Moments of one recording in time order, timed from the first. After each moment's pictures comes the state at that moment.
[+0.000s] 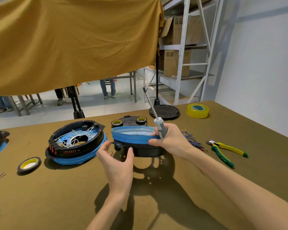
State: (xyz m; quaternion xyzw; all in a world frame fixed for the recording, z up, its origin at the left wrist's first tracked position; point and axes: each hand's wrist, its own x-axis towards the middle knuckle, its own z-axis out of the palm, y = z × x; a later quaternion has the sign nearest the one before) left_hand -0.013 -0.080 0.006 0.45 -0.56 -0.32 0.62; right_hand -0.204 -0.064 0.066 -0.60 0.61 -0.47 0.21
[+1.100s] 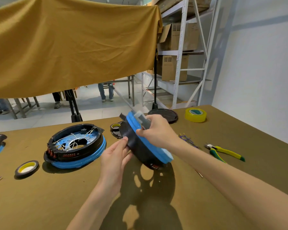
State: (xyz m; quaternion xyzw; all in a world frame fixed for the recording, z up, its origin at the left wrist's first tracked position) left_hand 0.005 -0.088 0.056 0.32 -0.43 -0.68 0.50; right_hand -0.152 -0.071 0.121 -0.60 0.66 -0.42 0.13
